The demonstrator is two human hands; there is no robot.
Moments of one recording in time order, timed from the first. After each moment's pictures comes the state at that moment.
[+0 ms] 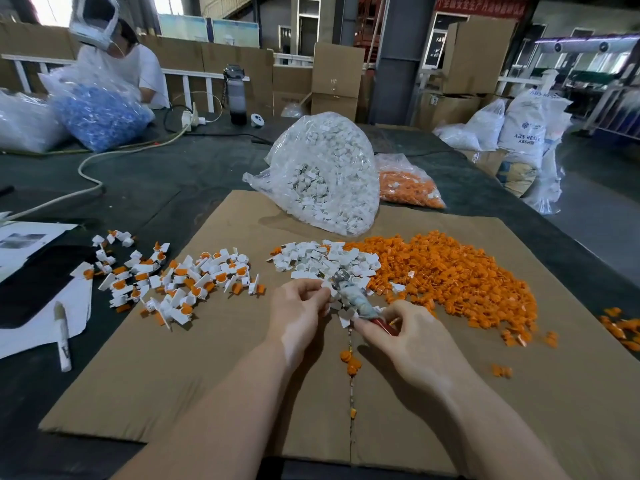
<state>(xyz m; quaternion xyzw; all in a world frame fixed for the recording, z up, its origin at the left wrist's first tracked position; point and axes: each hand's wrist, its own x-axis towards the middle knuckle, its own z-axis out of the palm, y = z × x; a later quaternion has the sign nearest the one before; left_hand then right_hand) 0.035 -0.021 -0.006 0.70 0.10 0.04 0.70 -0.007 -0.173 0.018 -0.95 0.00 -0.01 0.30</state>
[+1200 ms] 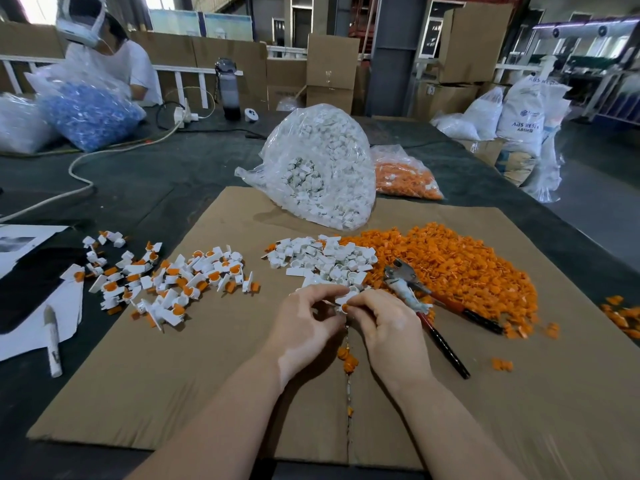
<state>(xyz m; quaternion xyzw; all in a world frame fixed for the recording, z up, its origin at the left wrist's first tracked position) 0.025 -0.020 -0.014 0.81 -0.08 0.03 0.58 0.010 -0.153 -0.019 -0.89 -0.15 -0.27 0.34</state>
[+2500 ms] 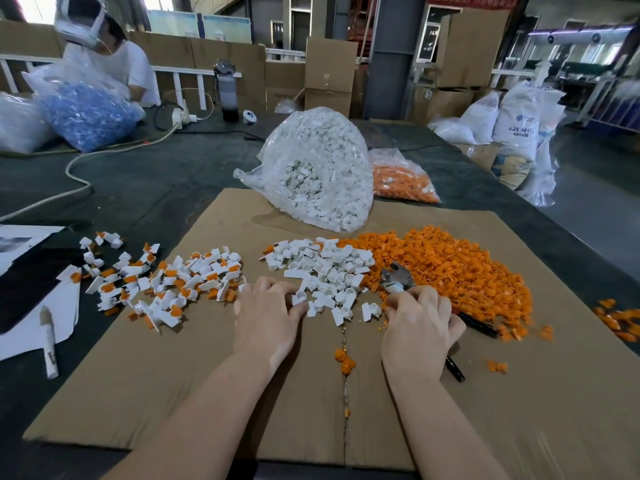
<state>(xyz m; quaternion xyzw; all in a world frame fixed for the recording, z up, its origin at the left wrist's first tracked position) 0.040 0.005 -0.024 0.95 0.05 0.11 0.27 0.016 -0.165 -0.023 -0.95 0.16 -0.22 0.12</state>
